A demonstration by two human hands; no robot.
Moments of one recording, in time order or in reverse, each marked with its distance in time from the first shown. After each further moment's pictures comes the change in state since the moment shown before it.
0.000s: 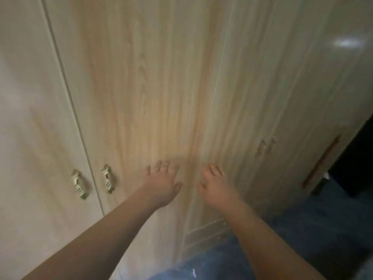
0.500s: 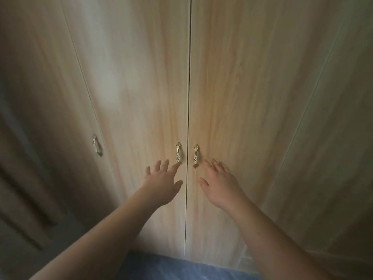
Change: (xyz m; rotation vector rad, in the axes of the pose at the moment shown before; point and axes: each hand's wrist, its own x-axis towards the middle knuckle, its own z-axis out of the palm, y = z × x) left_hand -0.227 -0.063 -0.038 0.111 0.030 -0.616; right_hand -0.065 -0.146 0.021 0.145 -0.030 -0.606
